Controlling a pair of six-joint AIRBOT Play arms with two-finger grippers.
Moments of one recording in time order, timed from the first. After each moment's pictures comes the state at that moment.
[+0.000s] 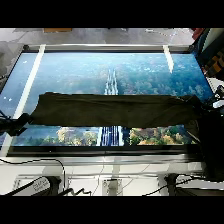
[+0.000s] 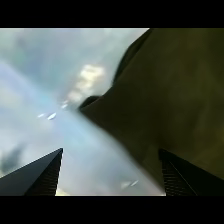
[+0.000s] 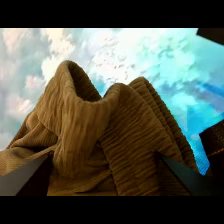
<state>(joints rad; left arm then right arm) 0.64 -1.26 0.80 1.09 -0.77 -1.41 -0.52 -1.45 1.02 -1.14 0.58 1.51</state>
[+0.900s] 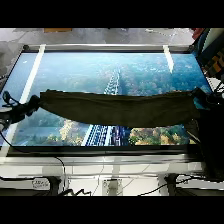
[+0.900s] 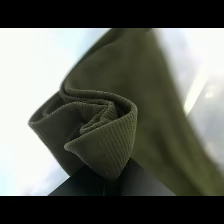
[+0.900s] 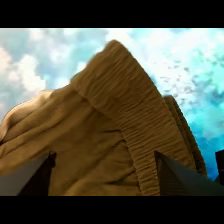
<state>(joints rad) 0.48 -1.54 0.97 0.38 -0.47 -0.96 -0.52 -1.45 1.24 -1.17 0.82 1.44</state>
